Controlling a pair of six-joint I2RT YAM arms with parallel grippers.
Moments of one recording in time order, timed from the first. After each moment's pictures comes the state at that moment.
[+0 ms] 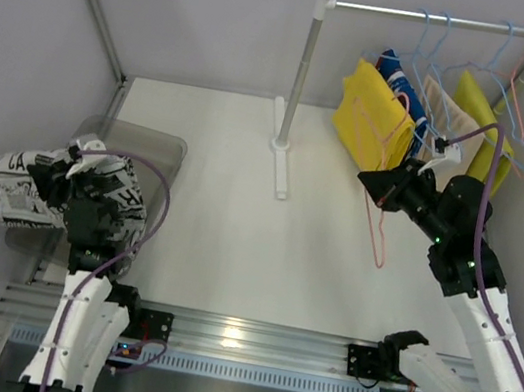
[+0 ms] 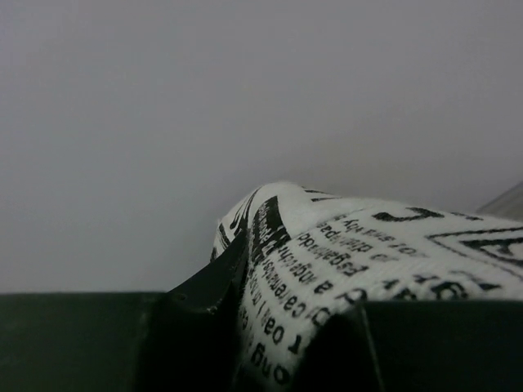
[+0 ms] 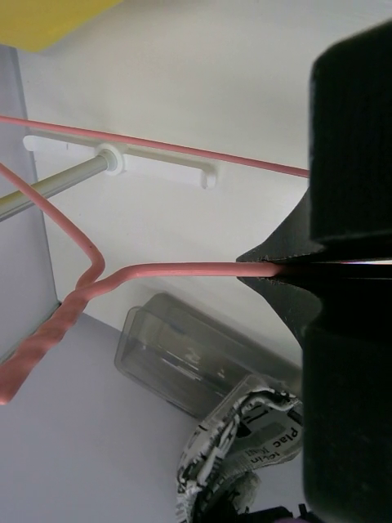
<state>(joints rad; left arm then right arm) 0.05 0.53 0.45 0.58 -0.92 0.86 0.33 0.86 1.04 -0.34 -0.29 0.56</state>
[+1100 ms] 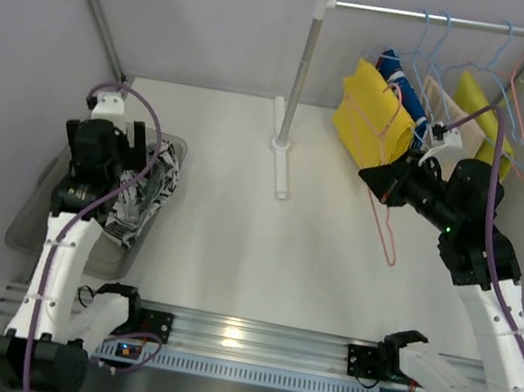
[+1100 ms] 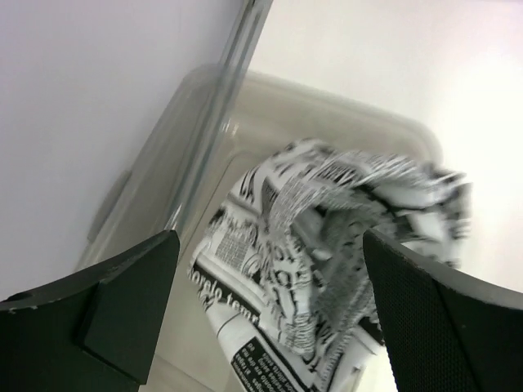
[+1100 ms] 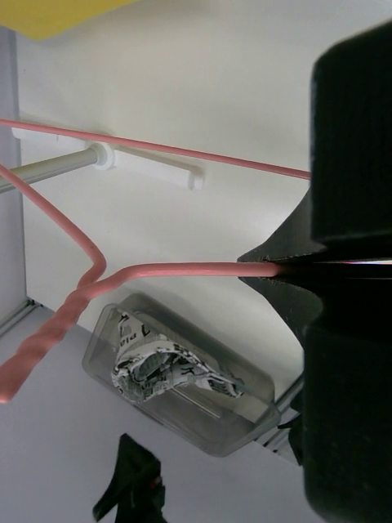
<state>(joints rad) 0.05 0.91 0.94 -0.44 -0.33 0.04 0.34 0.93 1.23 -0.53 -0.34 0.45</state>
